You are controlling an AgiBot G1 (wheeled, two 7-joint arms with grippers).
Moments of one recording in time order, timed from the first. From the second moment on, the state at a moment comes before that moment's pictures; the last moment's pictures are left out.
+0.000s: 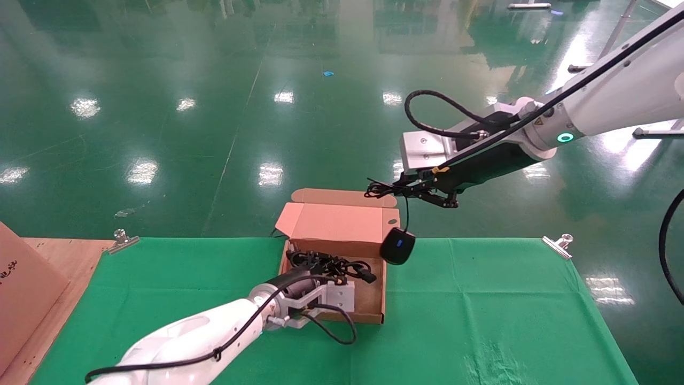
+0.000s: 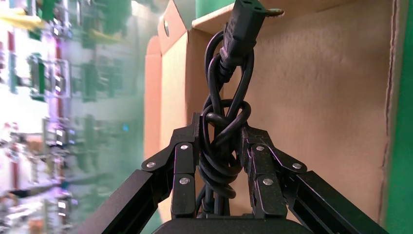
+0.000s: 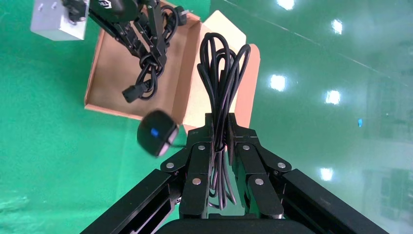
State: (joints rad) left arm -1.25 1.36 0.87 -0.73 1.95 0.33 0.23; right arm 2.10 -1.33 -0.95 0.14 -1.59 -1.32 -0.44
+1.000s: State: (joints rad) left arm -1.32 1.09 0.85 -0.96 1.53 0.65 0.14; right arm 2.07 -1.35 -0.96 0.19 -1.56 -1.33 -0.40
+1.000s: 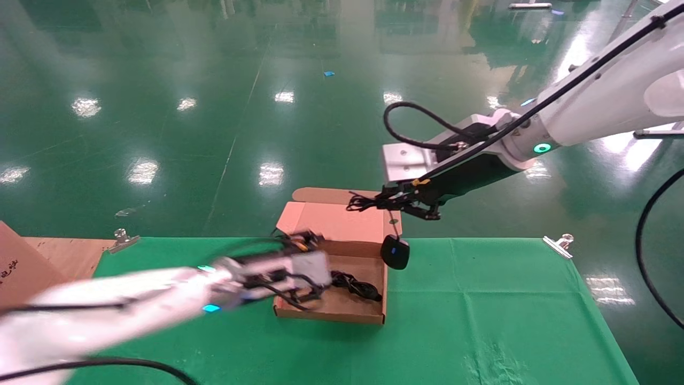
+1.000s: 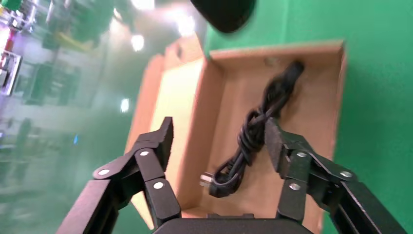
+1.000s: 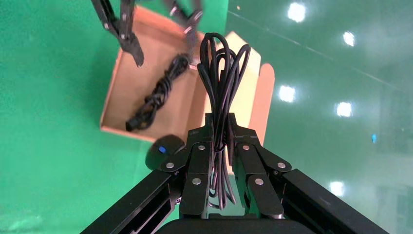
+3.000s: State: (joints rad) left arm -1.38 0.72 0.54 -0.39 1.02 1.24 0.64; right arm 1.73 -1.37 -1.46 0.60 -1.41 -0.64 -0.04
